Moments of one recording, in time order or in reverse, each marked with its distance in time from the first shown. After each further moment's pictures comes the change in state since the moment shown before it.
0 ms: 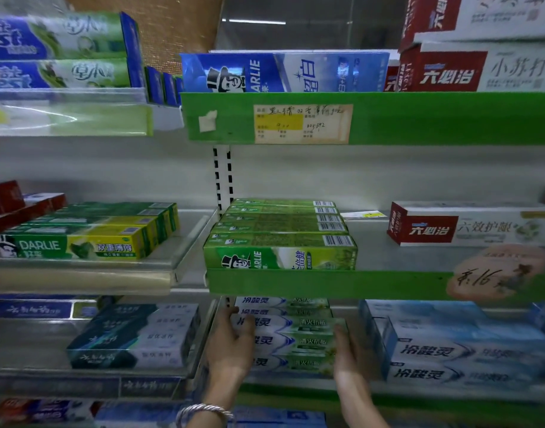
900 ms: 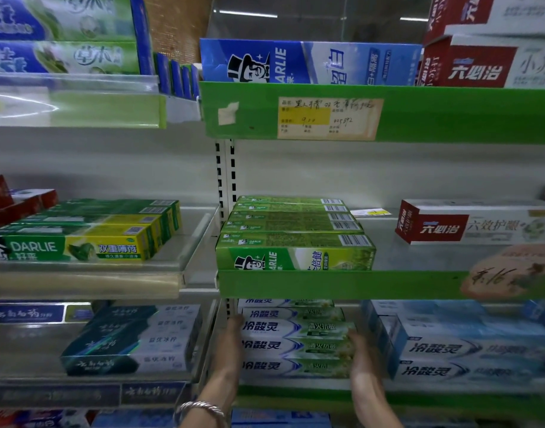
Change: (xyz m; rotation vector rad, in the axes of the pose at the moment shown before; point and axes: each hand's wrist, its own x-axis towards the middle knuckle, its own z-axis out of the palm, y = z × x) left_hand 0.021 -0.030 -0.001 -0.521 -0.256 -0.232; right_hand -0.007 -0.010 -0.010 -0.051 -0.148 -0.079
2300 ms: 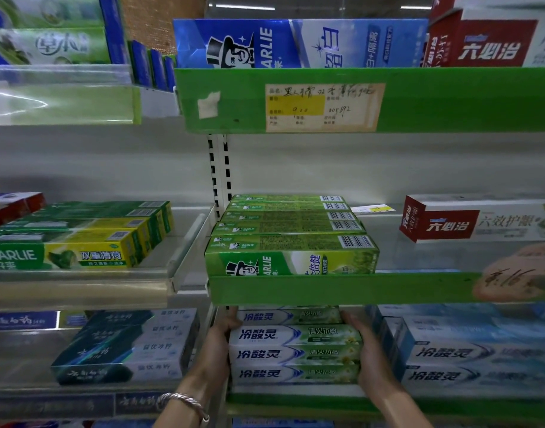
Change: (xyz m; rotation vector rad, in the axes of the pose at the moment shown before) left_hand 0.009 0.032 -0.013 -0.307 -0.268 -0.109; right_hand 0.056 0.017 -0.019 0.047 -0.138 0.000
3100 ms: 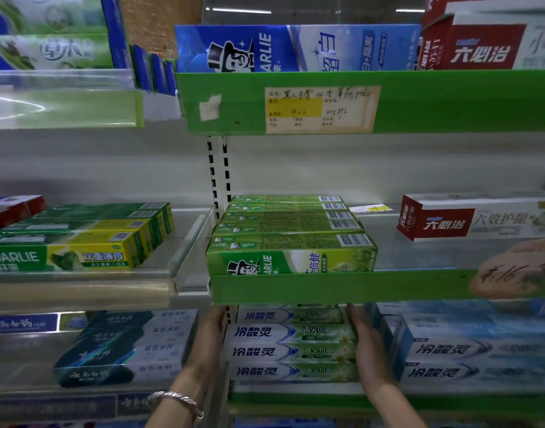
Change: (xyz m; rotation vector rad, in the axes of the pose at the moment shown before) left_hand -0.019 0.017 0.004 0.292 0.032 0.170; right_hand -0.023 -0.013 0.016 -0.212 0.072 -0.153
